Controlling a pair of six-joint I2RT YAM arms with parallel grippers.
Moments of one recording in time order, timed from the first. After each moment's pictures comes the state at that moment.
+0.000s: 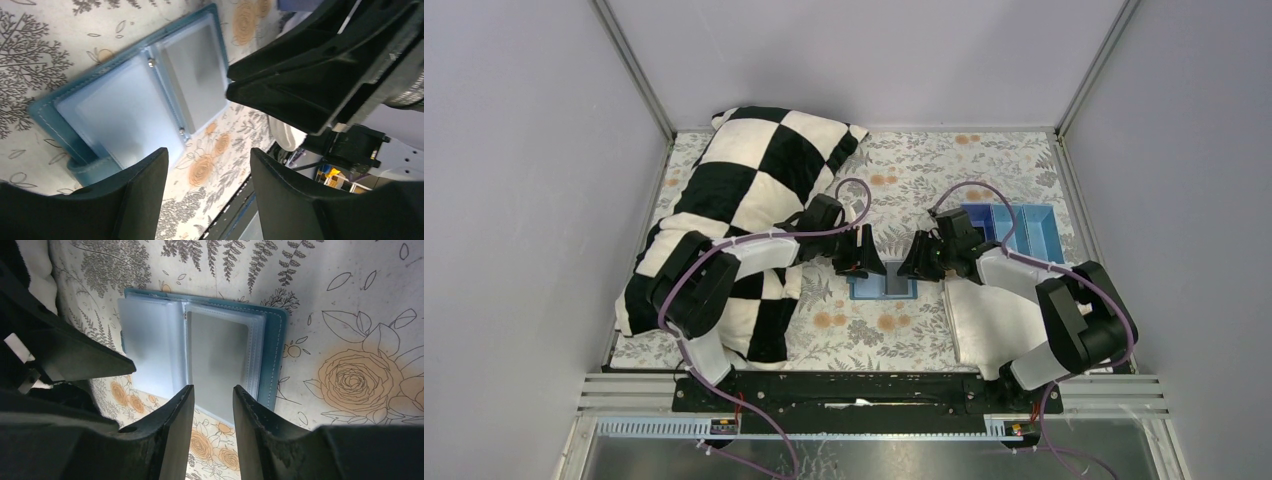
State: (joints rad) left arm -0.63 1.74 1.00 -0.05 0.60 -0.71; right arm 0.43 1.51 0.70 -0.09 -0.33 0.65
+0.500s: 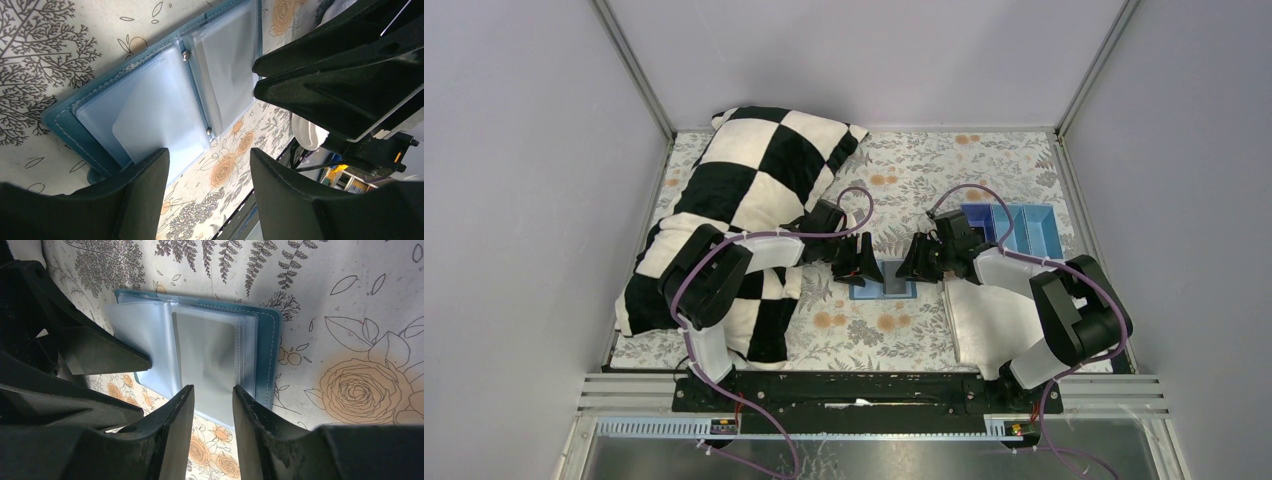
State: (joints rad) left arm -0.62 1.84 1.00 -0.07 0.61 -0.68; right arm 0.43 1.56 0.69 -0.05 -0.34 0.65
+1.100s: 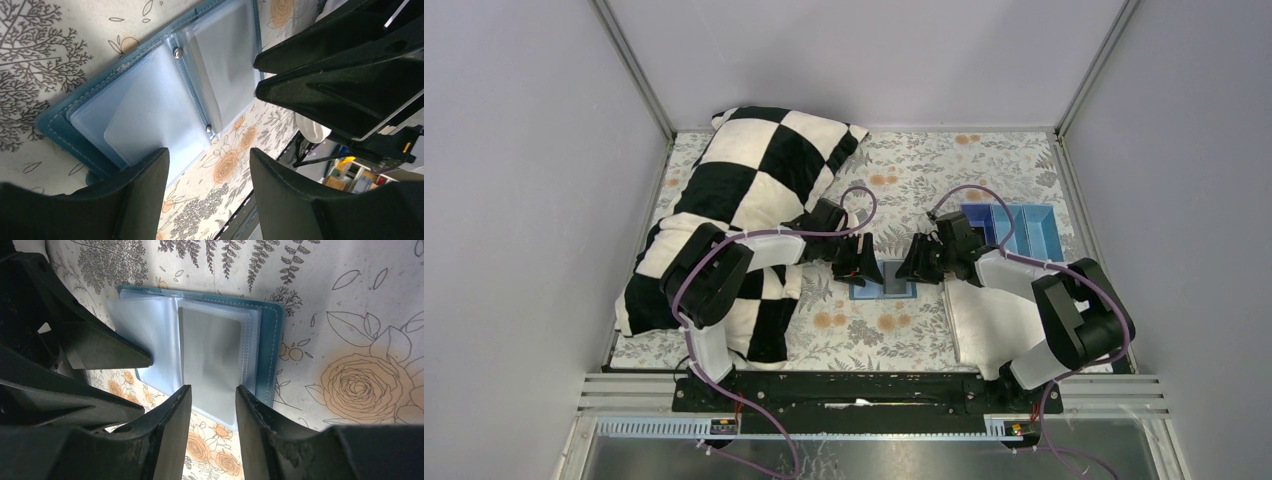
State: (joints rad) left arm -0.61 1.85 1.02 -0.09 0.64 -0.62; right arm 0.43 1.54 0.67 -0.03 -0.35 0.65
